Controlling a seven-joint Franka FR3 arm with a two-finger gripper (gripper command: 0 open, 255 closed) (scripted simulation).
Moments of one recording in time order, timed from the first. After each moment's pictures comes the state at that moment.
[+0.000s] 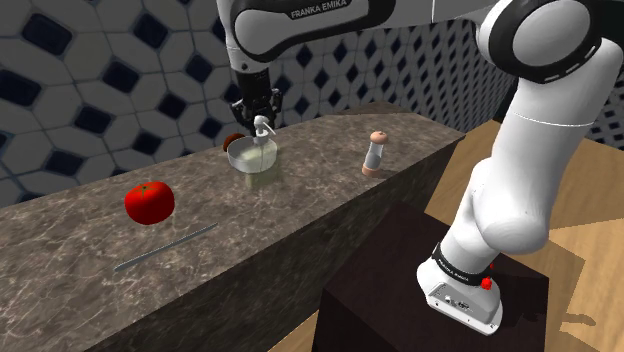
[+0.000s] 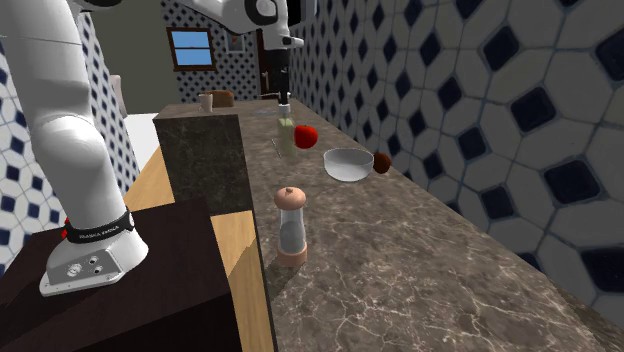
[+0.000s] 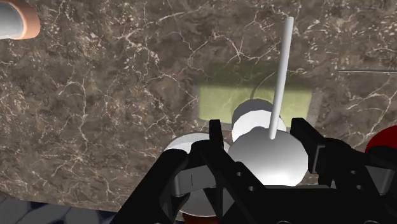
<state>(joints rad) 0.31 0.12 0.05 -1.72 -0.13 1.80 0.54</state>
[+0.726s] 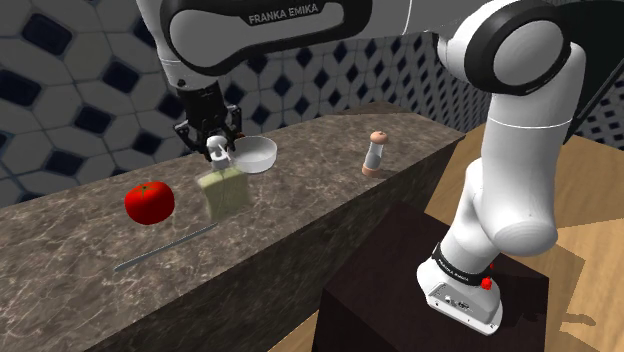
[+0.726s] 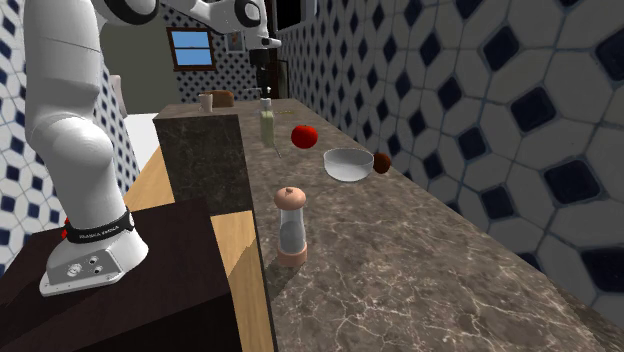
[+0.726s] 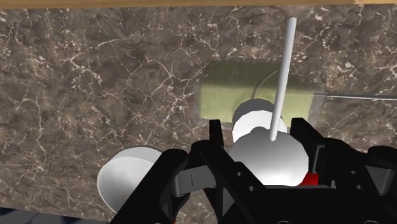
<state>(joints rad) 0.46 0.28 0.14 -1.49 -0.15 1.71 0.78</state>
